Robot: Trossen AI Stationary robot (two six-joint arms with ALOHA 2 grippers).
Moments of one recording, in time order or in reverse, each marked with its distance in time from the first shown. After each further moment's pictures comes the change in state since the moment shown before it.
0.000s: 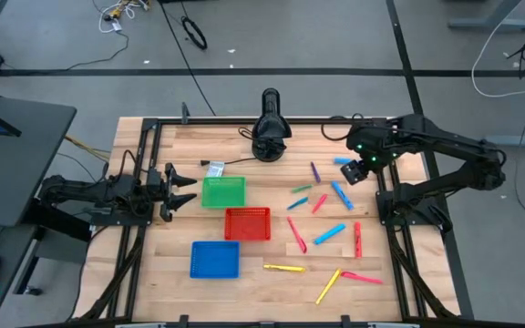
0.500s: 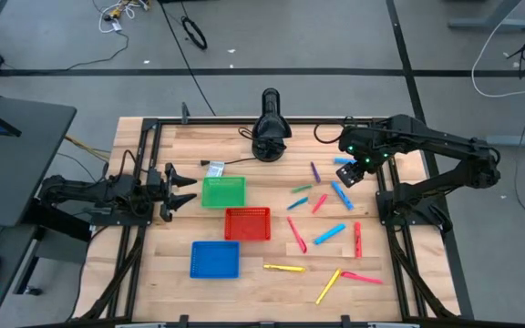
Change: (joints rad) left arm 0.000 0.000 0.000 0.000 0.000 0.000; right arm -0.002 0.055 -0.001 -0.001 0.000 -0.060
